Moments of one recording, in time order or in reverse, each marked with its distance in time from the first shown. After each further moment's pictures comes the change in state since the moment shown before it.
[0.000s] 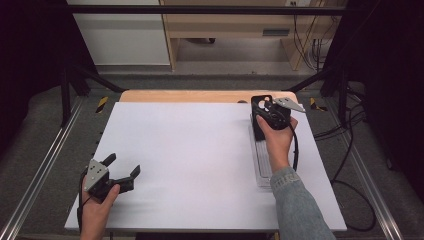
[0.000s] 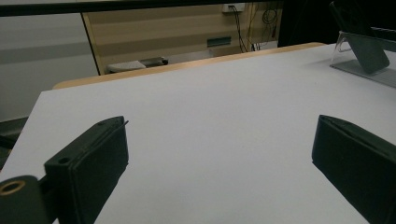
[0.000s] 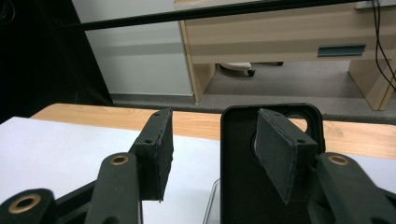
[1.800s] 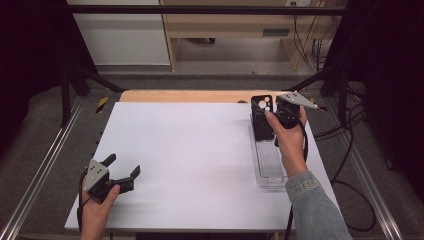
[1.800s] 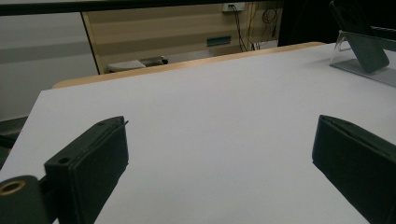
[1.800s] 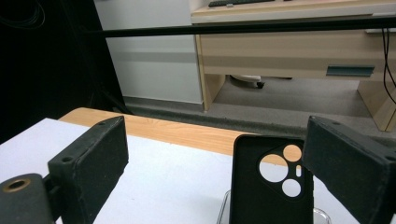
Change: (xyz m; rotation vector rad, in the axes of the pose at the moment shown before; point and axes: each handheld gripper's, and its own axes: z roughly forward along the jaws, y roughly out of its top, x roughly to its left) left arm 0.000 0.000 0.000 0.003 -0.001 0.002; right arm 0.010 0.035 -0.041 -0.032 0.052 -0.052
